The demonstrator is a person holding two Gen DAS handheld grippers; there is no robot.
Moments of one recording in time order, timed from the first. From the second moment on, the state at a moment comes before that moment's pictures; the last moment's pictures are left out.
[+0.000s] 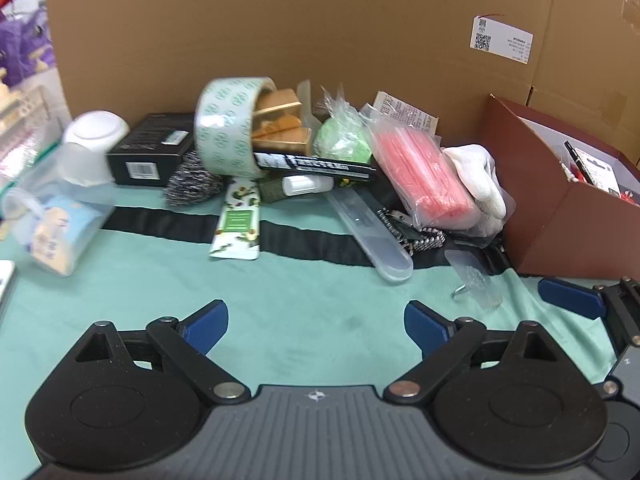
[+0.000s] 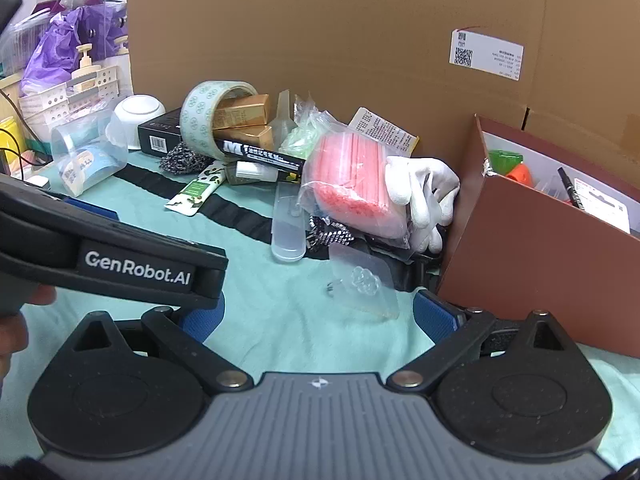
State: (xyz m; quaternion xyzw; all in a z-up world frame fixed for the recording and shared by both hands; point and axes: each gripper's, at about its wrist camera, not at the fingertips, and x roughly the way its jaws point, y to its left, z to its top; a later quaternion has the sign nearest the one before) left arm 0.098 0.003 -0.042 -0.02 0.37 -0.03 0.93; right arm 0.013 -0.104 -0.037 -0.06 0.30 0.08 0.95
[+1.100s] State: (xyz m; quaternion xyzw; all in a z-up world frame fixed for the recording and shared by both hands) left arm 0.159 -0.034 -0.061 -0.01 0.38 -0.07 0.92; right arm 0.052 -0.129 -0.051 -0.04 0.29 0.08 0.95
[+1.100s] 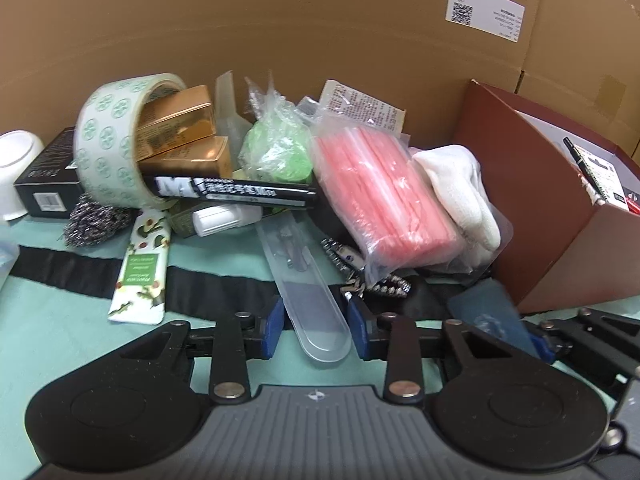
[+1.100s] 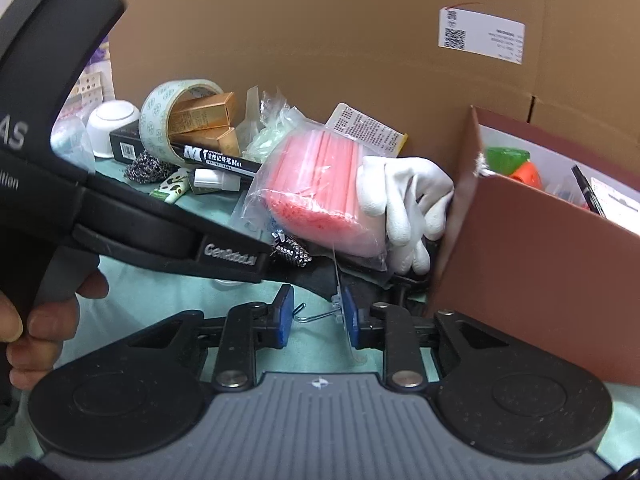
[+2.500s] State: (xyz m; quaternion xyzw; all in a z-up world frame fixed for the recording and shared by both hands) left arm 0.103 0.006 -0.063 -0.01 0.37 -0.04 0.93; right arm -0.021 -0.120 -0.024 -0.03 0.29 0.13 0.95
